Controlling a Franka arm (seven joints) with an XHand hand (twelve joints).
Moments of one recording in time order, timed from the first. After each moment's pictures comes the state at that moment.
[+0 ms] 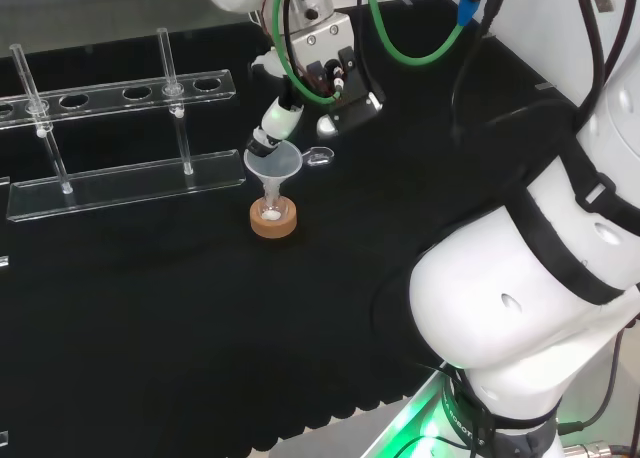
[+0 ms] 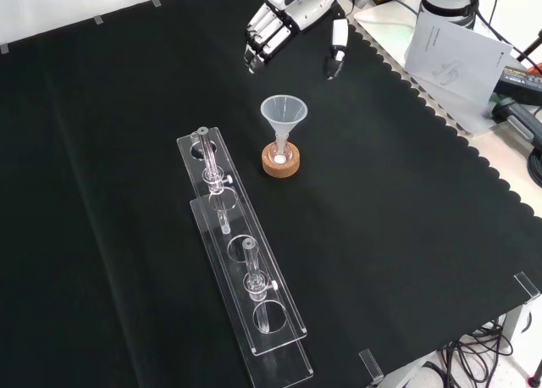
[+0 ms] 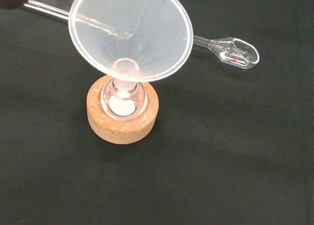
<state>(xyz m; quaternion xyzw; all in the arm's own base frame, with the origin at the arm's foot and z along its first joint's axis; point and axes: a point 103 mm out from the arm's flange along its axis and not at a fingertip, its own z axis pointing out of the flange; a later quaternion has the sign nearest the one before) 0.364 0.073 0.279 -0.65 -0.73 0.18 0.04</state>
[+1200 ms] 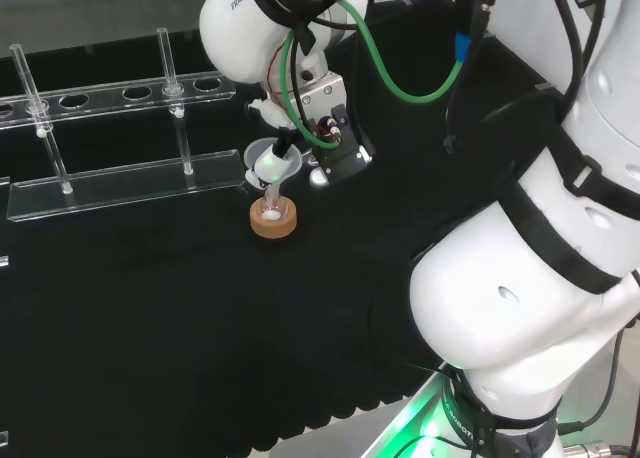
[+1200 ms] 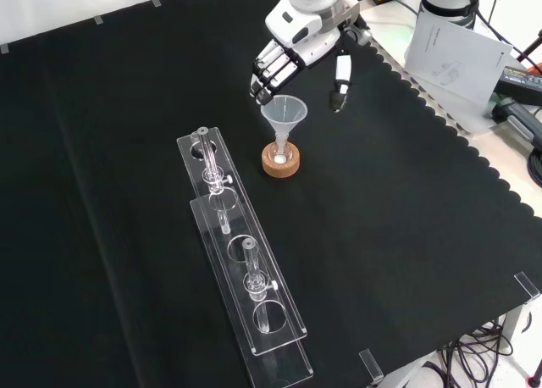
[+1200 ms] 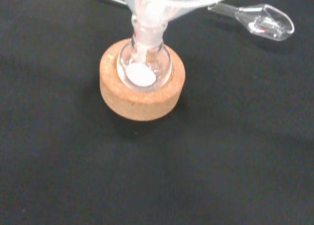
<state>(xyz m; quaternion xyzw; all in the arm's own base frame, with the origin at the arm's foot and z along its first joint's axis) 0.359 0.083 0.210 -0.66 -0.73 0.16 0.04</state>
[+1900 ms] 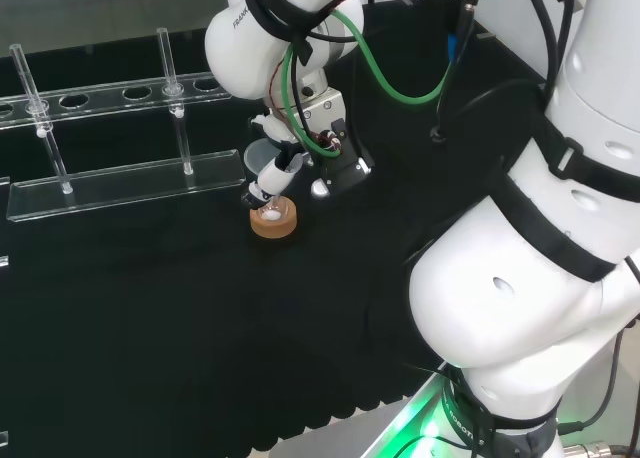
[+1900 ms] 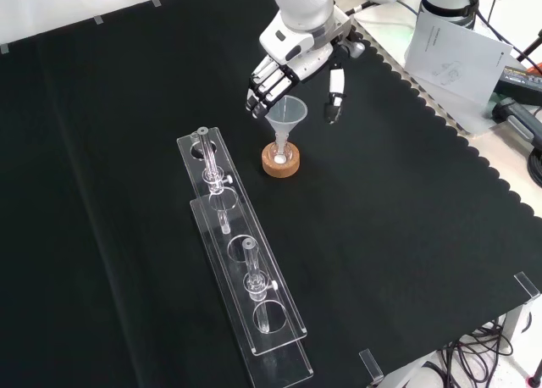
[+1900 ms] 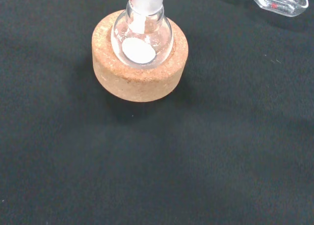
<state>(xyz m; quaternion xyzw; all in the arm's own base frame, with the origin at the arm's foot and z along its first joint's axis) 0.368 0.079 0.182 -0.65 -0.74 0.17 0.04</state>
